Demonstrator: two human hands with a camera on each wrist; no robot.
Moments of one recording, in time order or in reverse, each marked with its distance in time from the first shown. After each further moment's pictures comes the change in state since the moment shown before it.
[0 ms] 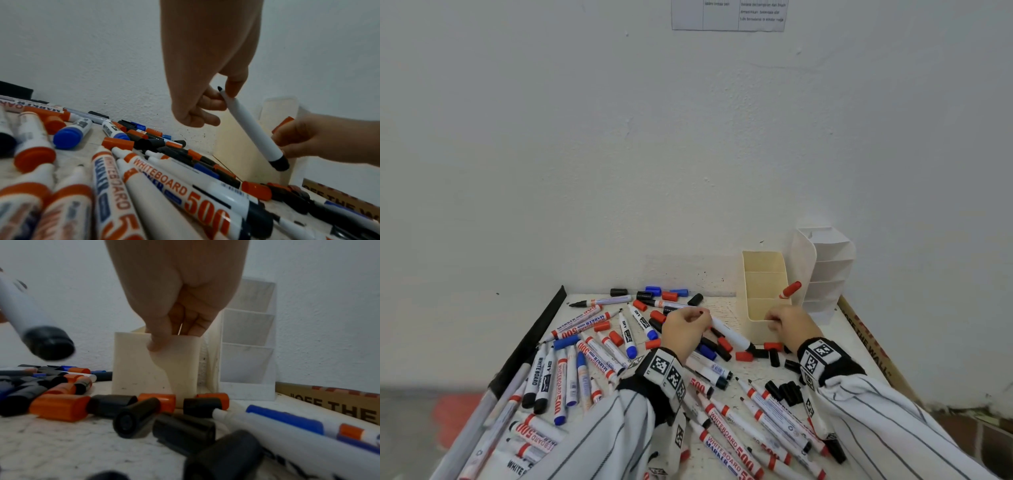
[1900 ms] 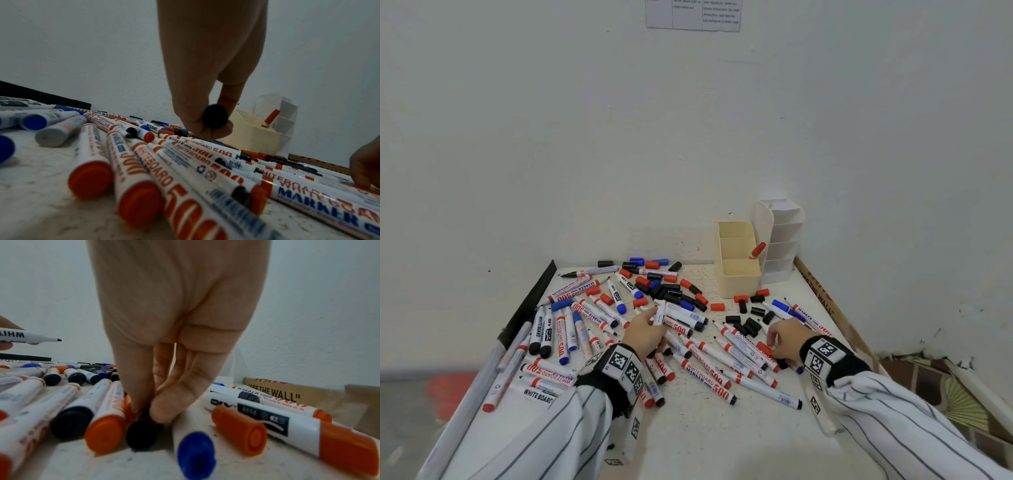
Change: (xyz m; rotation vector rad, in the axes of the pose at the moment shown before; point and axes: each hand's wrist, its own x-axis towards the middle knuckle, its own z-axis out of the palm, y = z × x) left_hand -0.088 -0.029 -0.048 0.213 -0.153 -0.167; right_hand -0.133 -0.006 -0.021 -0.176 -0.447 0.253
